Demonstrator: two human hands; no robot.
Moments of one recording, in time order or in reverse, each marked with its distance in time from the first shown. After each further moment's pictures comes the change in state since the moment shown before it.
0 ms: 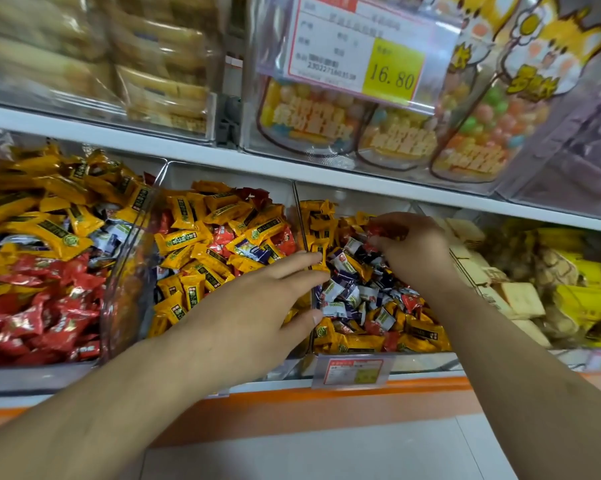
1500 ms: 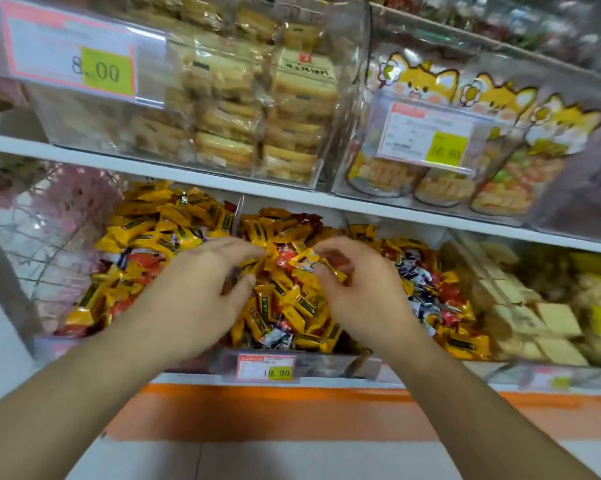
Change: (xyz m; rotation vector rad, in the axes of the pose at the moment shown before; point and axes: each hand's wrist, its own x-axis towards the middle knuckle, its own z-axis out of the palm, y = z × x) left_hand -0.091 -0.055 -0.077 0.049 0.367 -0.221; right_hand -0.116 -0.158 0.037 0.087 -0.237 -0.267
